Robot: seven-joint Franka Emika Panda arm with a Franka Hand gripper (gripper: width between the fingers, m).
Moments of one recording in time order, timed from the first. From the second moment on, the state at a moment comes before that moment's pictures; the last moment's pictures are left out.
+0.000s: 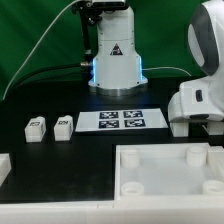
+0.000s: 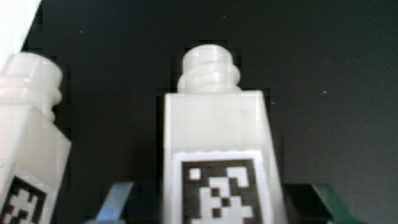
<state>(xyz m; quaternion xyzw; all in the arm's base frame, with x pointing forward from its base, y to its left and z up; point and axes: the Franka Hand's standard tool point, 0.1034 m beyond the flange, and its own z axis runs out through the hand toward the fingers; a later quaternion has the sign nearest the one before) 0.367 0.194 0.007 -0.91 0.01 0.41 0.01</state>
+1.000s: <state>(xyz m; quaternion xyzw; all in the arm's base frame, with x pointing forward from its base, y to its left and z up) 0.431 0.170 0.100 -0.99 -0.03 0.15 0.03</state>
